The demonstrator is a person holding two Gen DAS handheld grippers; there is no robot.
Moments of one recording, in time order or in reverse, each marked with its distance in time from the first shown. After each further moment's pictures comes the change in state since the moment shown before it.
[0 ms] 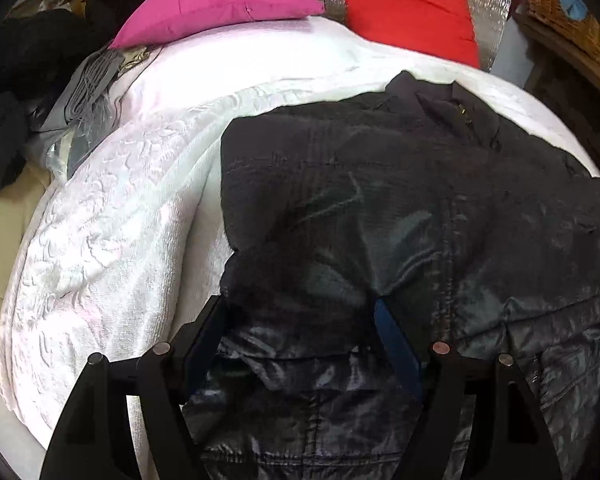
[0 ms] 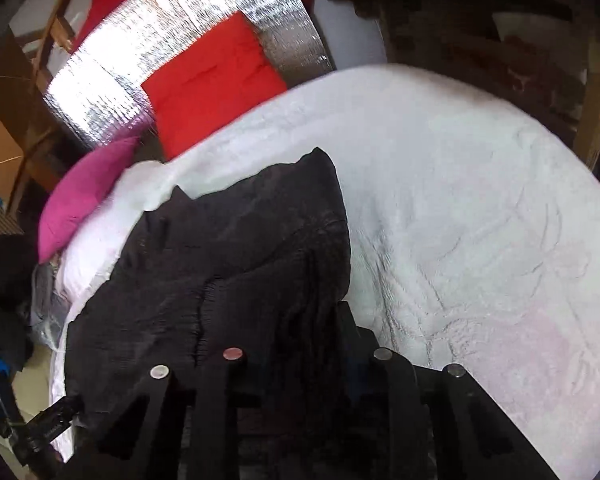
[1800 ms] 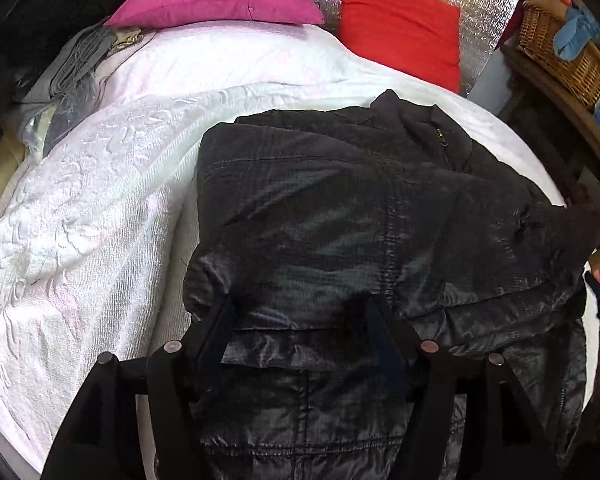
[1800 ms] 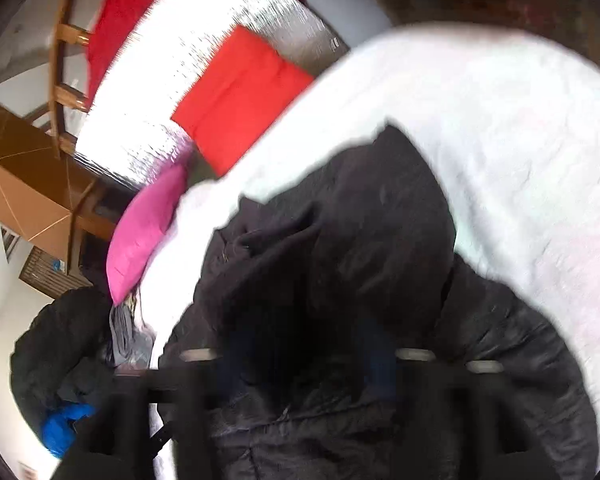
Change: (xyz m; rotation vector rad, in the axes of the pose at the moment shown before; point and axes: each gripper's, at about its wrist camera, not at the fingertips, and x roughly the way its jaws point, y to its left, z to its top) left arm -0.037 0.029 -0.007 -0.073 -0.017 -0.182; right arm -0.015 0.020 -0.013 0.223 -0.019 0.278
